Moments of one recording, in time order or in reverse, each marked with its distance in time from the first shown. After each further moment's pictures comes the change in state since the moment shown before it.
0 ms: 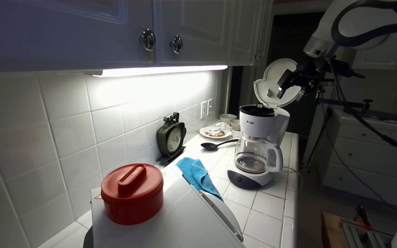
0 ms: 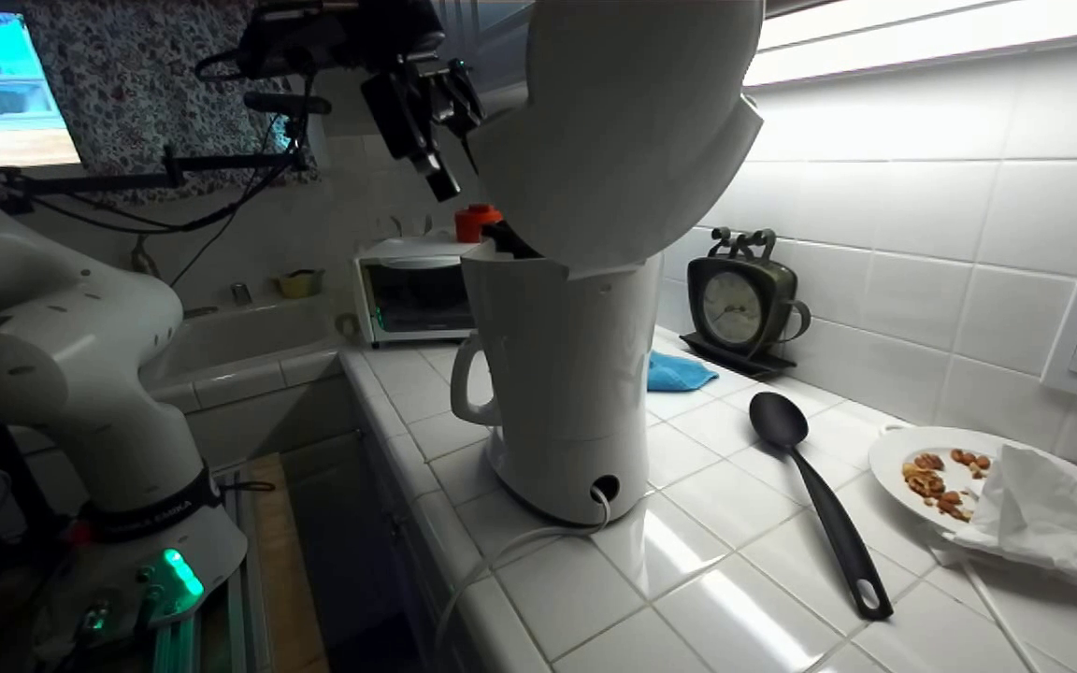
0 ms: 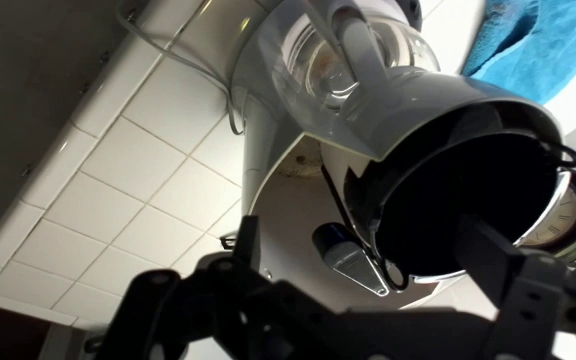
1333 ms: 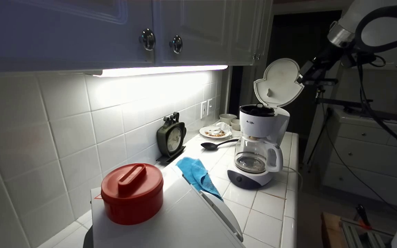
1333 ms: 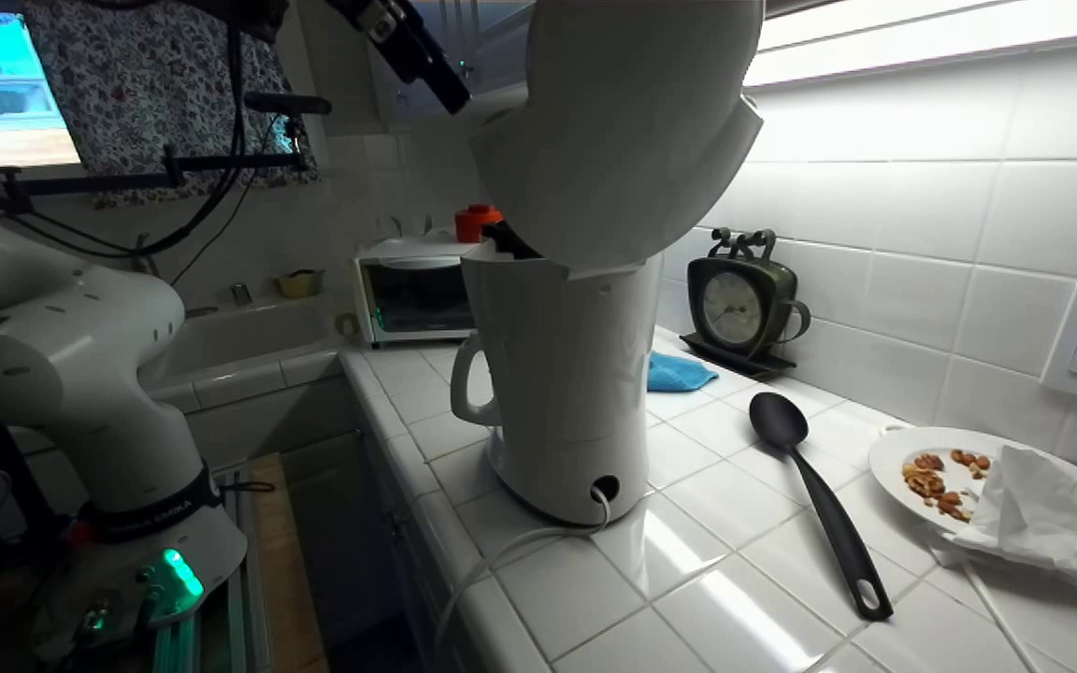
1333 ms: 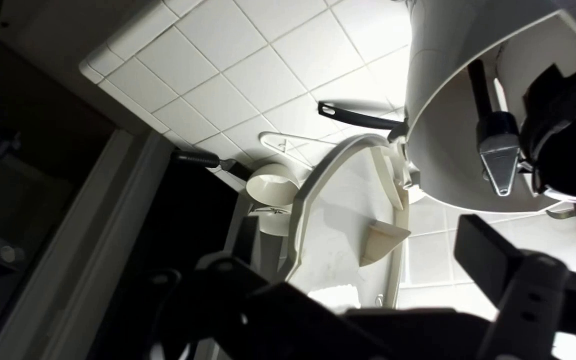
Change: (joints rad) arm -0.026 -0.127 -0.080 -0.033 -0.341 0.172 -0.227
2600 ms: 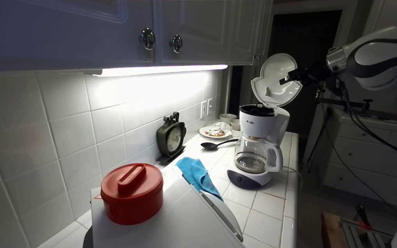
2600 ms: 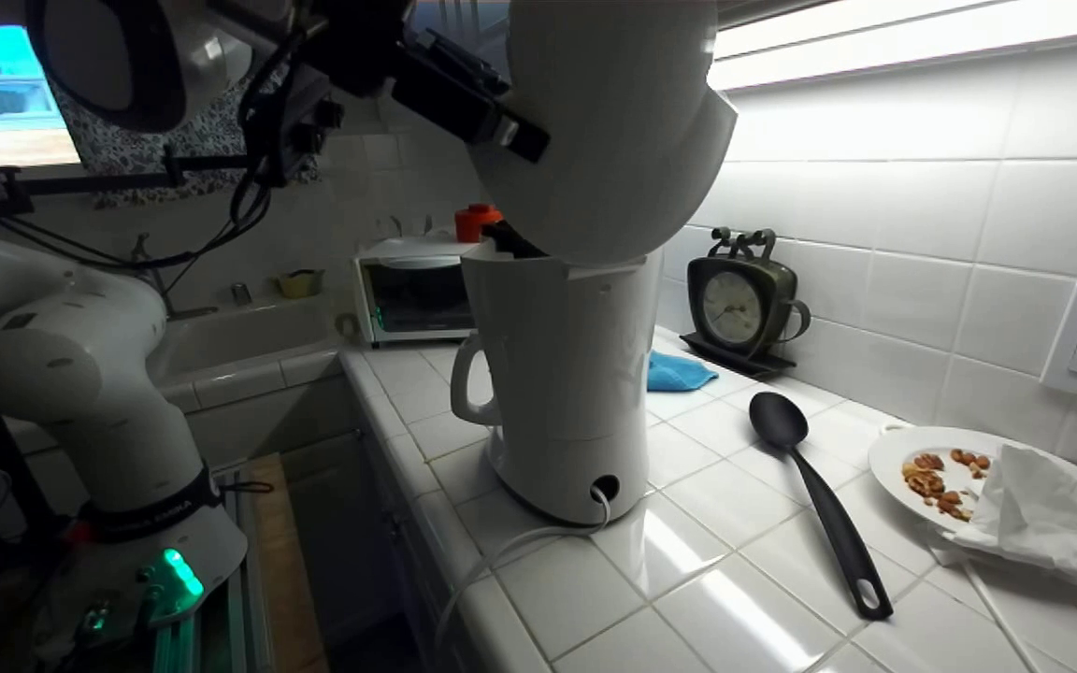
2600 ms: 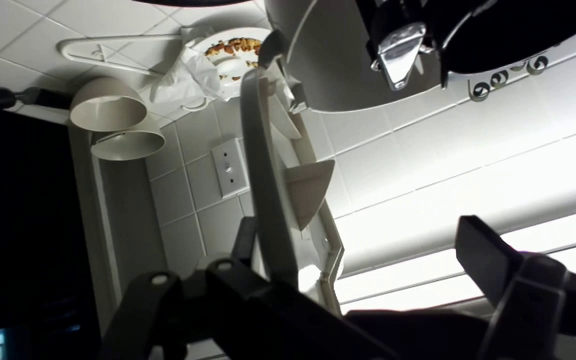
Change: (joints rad) arm 0.239 -0.042 -0.303 -0.256 0.399 0.640 -0.257
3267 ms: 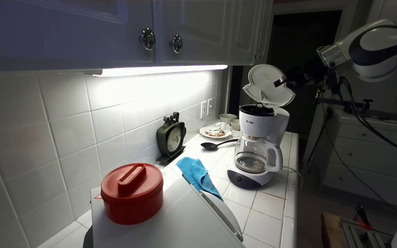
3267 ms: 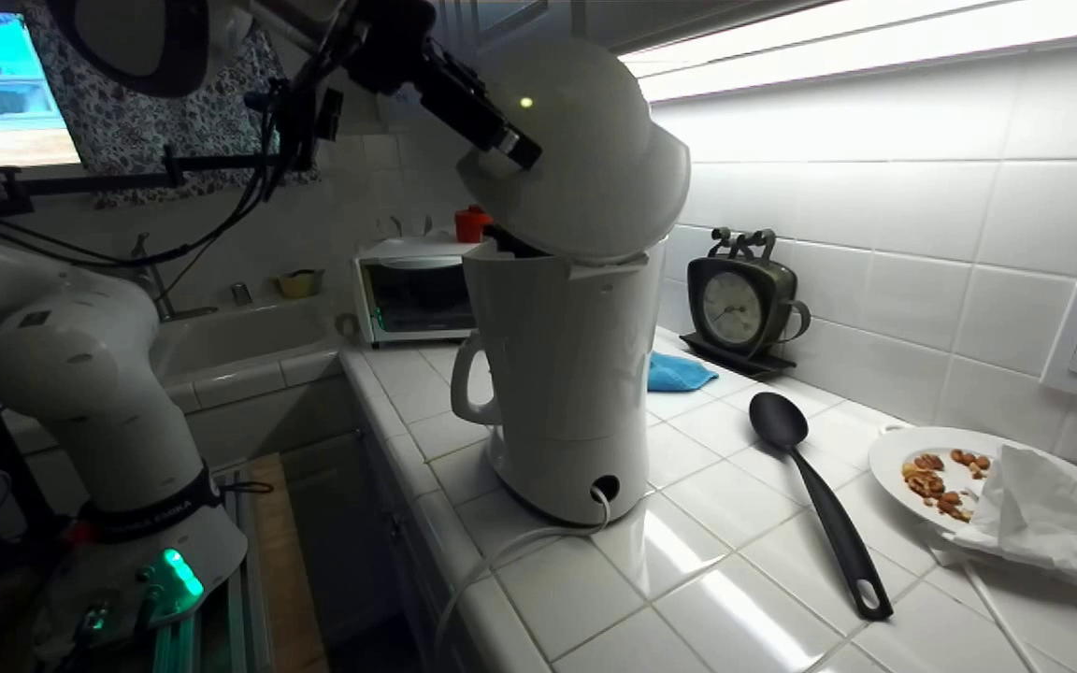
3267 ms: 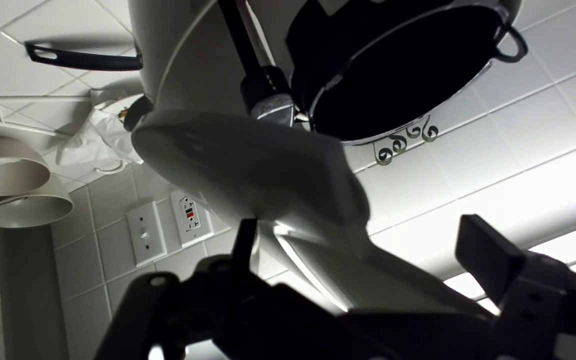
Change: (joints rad) arm 0.113 -0.025 0.000 0.061 0.068 -0.234 -0.041
